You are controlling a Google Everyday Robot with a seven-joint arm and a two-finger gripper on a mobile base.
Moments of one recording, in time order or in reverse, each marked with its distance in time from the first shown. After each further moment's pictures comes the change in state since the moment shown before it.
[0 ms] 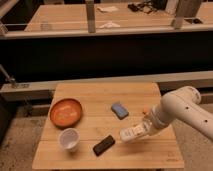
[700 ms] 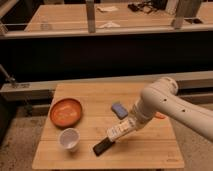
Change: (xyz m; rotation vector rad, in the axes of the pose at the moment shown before) arm -0.057 -0.040 0.001 -0.020 0.003 -0.104
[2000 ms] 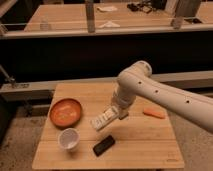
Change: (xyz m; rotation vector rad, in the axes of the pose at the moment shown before) arm -0.053 -0.090 -0.001 0.021 -0.016 -0.159
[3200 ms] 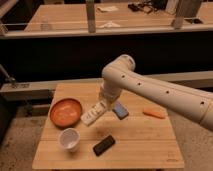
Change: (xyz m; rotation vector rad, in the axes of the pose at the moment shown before) arm -0.024 -0.056 0.005 0.029 0.002 -0.108
